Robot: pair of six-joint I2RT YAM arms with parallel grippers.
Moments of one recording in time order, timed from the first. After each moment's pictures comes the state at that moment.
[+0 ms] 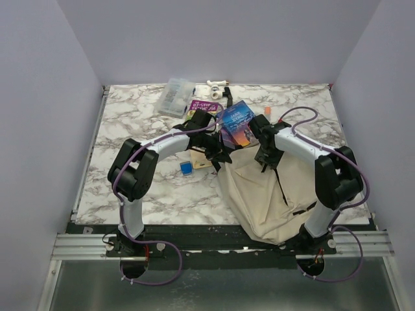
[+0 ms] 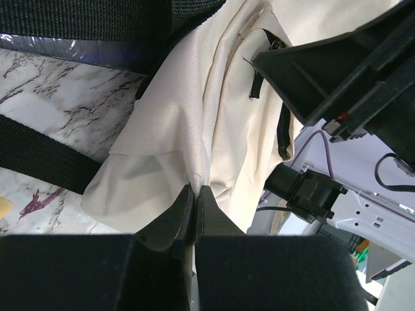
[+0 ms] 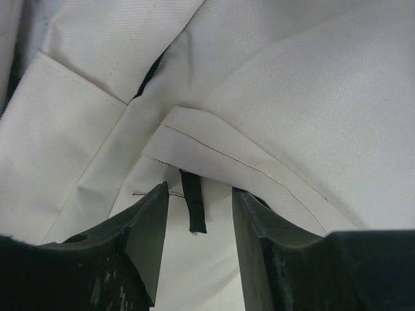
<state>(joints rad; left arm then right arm) -0.56 1.92 1.32 -0.32 0.70 -0.76 0.46 1.74 1.23 -0.90 0.39 0.97</state>
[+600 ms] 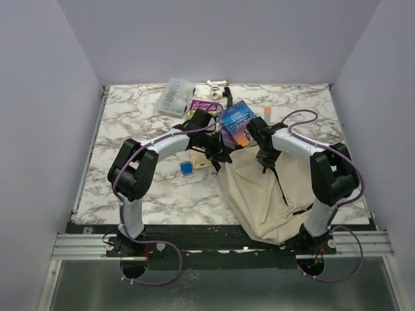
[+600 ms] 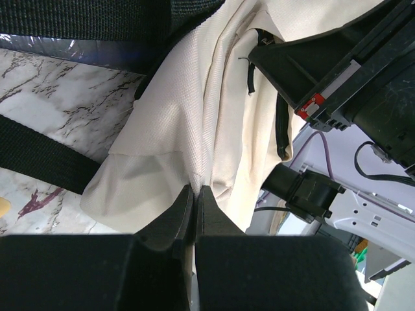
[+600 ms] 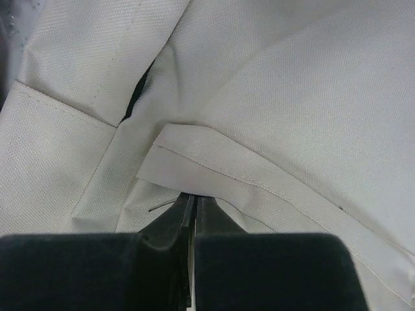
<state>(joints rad) -0.56 1.92 1.32 -0.31 0.70 -0.76 0.46 1.80 1.22 -0.89 0.42 1.07</state>
